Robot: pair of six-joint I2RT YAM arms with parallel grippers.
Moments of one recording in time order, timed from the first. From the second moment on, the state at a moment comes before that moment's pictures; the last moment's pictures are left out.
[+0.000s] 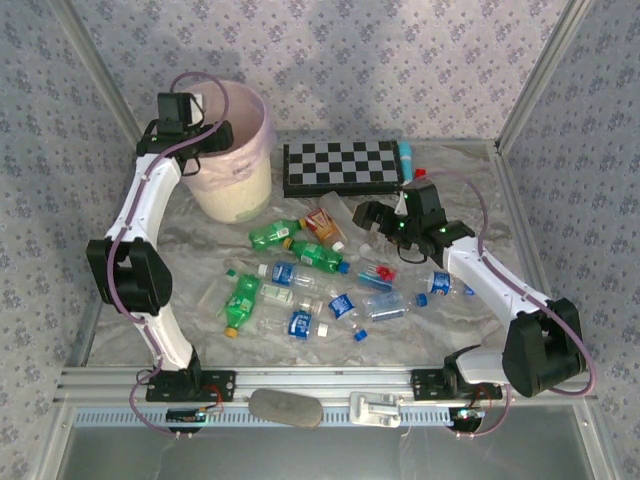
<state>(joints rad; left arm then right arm) -0.08 1.81 1.81 -0.61 0.01 -0.16 0.38 1.32 0.95 -0.34 -0.28 0.71</state>
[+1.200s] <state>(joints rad) -0.22 1.05 1.04 -0.49 0.14 -0.36 0.44 1.40 0.95 -0.26 -0.27 0.72</state>
